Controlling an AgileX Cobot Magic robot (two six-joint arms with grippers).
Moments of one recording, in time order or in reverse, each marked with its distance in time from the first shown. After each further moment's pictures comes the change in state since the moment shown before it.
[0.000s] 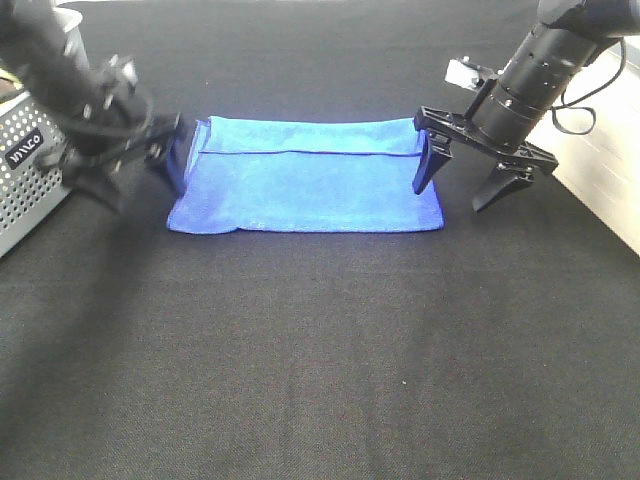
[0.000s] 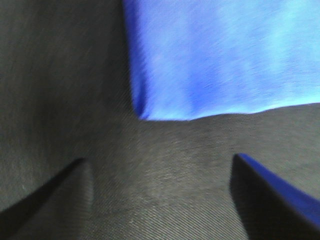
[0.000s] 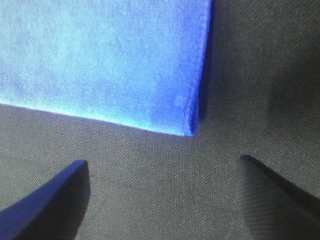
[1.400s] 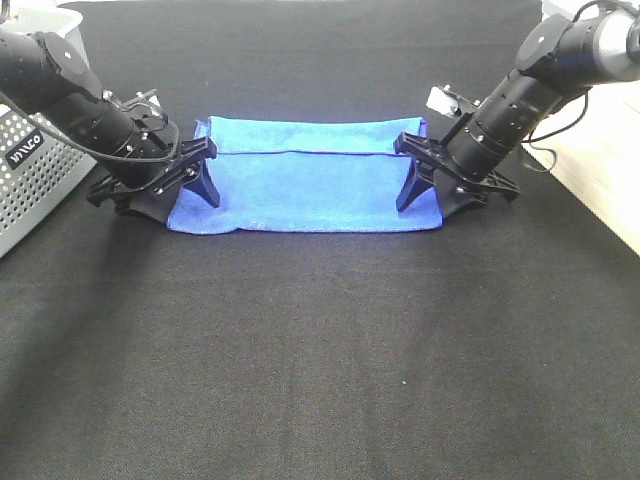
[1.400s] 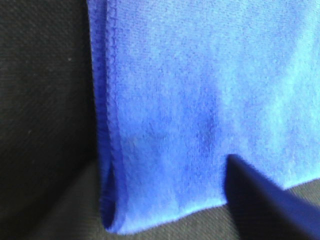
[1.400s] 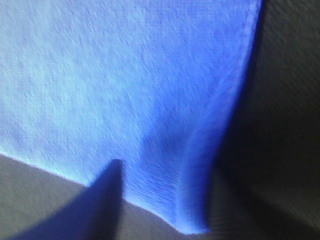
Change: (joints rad) left arm 0.000 0.205 -0.098 -0.225 -0.135 0.124; right arm 0.000 0.128 0.000 0.178 -0.171 -0.130
